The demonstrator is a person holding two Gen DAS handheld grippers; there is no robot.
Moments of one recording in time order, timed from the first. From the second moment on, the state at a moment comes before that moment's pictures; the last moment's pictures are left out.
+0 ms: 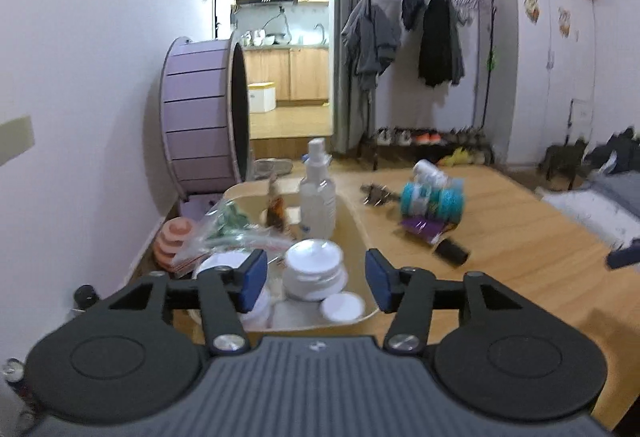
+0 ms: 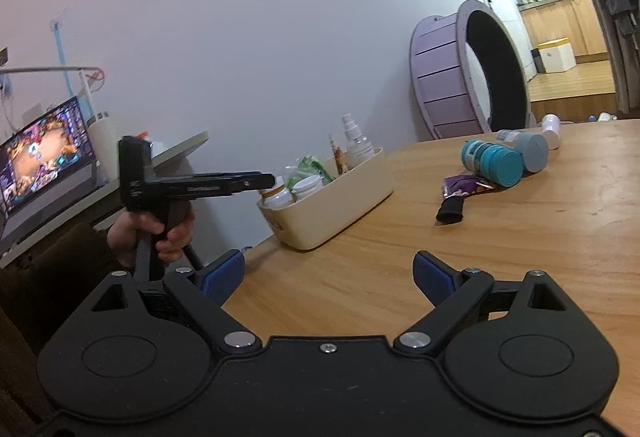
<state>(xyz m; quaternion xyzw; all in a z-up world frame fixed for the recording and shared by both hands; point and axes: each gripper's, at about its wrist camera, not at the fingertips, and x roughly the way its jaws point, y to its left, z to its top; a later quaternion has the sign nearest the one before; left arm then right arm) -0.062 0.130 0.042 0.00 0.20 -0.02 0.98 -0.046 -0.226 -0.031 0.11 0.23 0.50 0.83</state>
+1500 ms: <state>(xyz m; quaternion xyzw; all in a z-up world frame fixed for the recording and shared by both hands) -0.045 0.078 0.001 -0.08 0.20 -0.12 0.97 0.099 -0.107 -0.058 -0.05 0.31 0.39 0.86</state>
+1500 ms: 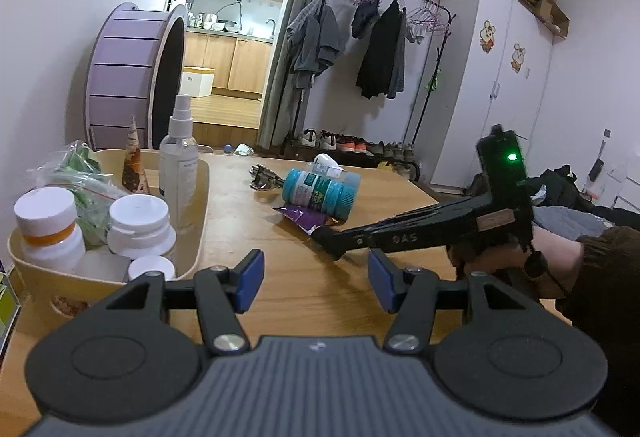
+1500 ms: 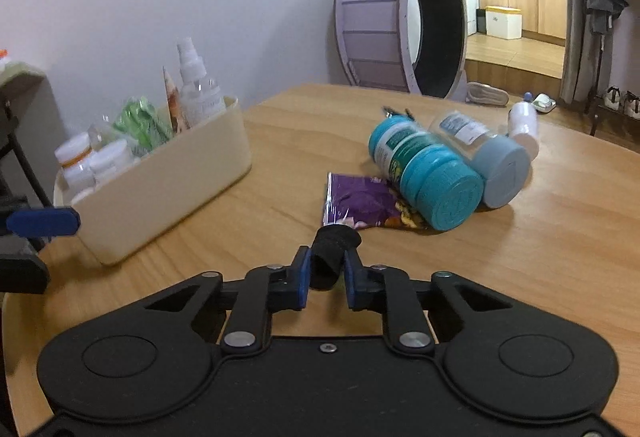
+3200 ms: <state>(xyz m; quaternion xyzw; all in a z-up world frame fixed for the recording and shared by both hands) -0.050 0.087 0.008 -0.10 0.19 -0.12 0.97 0.142 -0.129 -0.036 -0.07 0.26 0.36 0.89</state>
